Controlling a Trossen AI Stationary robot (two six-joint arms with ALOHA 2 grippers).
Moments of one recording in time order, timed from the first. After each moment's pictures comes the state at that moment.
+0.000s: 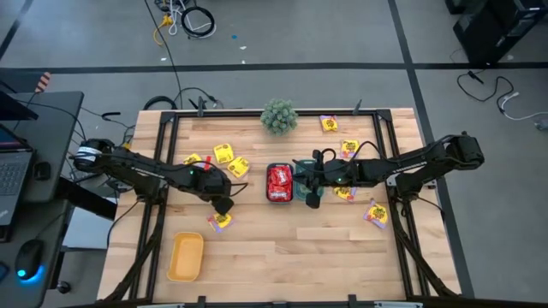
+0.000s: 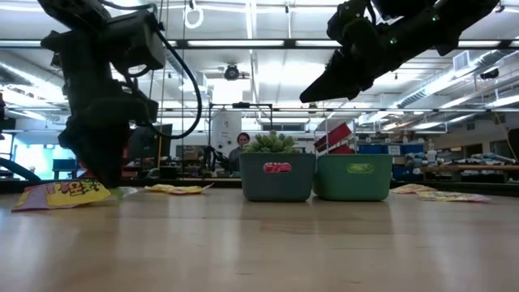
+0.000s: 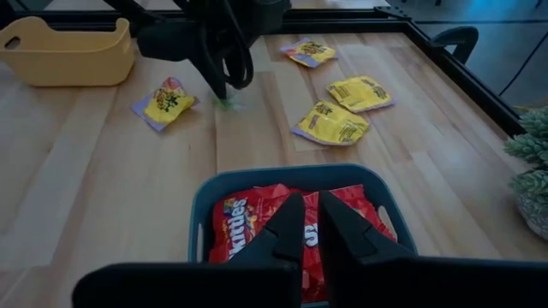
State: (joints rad) left arm -0.08 1.33 0.63 -0.60 -0.12 -0.92; right arm 0.04 1.36 0.67 0.22 0.21 0.07
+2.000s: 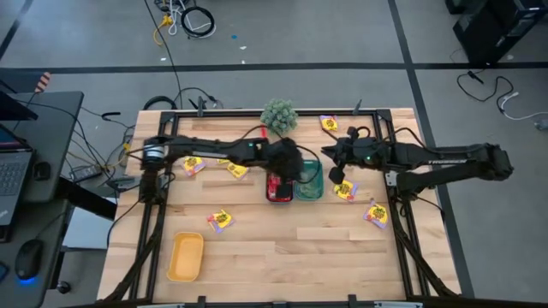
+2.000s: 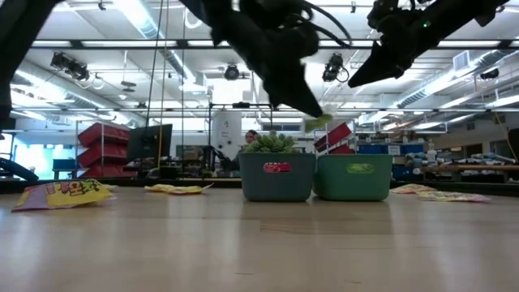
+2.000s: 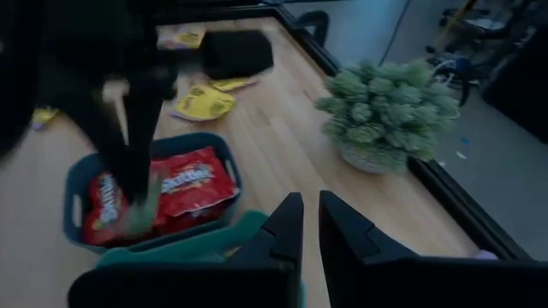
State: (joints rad) left arm 0.11 1.93 1.52 -0.39 0.12 0.12; right arm -0.12 0.94 0.67 -0.26 0.33 0.07
